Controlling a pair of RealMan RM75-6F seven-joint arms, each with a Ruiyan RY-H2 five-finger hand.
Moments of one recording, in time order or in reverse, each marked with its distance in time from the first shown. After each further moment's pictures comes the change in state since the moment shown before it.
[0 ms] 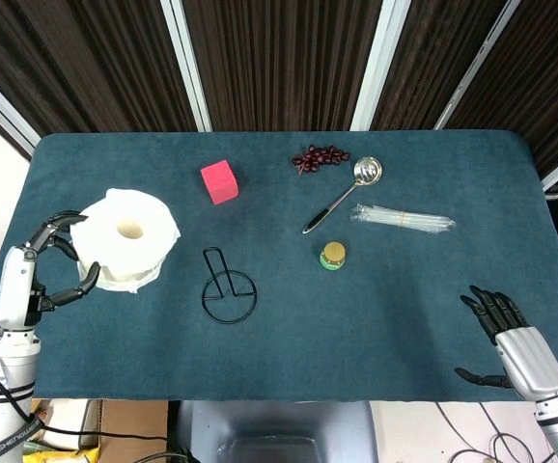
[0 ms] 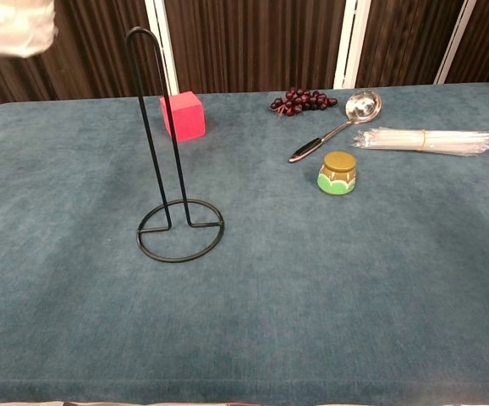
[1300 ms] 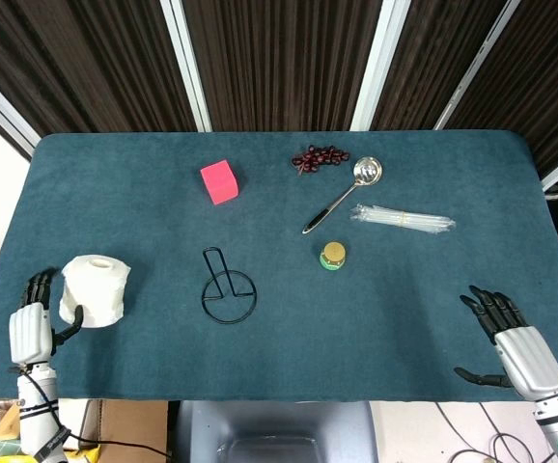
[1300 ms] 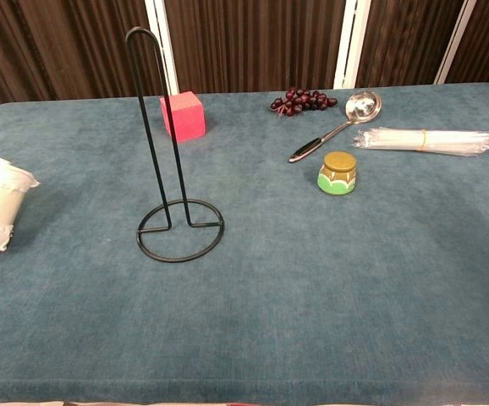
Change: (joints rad) left arm 0.100 -0.484 0.168 0.739 -0.149 0.071 0.237; right arm 0.003 0.003 0.000 -0.003 0.006 -0.006 0.004
